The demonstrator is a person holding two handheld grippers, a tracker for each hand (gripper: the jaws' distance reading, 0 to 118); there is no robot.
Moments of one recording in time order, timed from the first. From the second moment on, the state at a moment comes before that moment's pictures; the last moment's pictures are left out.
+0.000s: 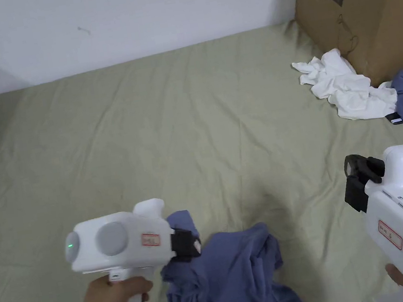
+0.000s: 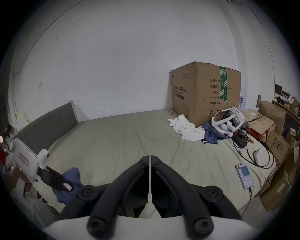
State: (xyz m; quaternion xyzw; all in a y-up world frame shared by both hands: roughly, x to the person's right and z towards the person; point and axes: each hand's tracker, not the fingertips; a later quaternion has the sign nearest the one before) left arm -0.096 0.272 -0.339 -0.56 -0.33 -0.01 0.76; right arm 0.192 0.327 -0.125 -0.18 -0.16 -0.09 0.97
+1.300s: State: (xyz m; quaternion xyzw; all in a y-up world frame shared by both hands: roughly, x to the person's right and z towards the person) left arm -0.091 0.241 -0.306 -0.41 -0.29 0.07 0.86; right arm 0.219 0.334 -0.094 -0.18 -0.20 -0.09 0.96
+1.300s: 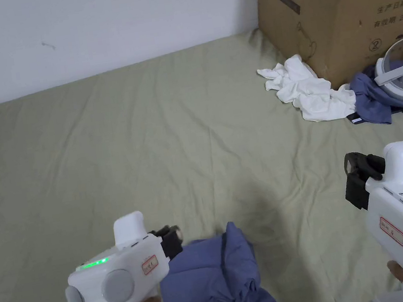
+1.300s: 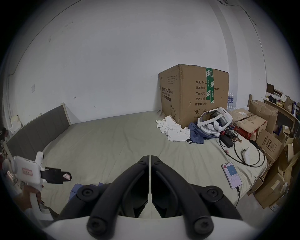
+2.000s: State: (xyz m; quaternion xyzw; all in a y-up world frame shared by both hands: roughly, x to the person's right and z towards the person) left arm 0.037 0.151 -0.245 -0.46 -0.39 -0.10 0.80; right arm 0.235 0.332 -0.085 -0.18 -0.22 -0.09 0.95
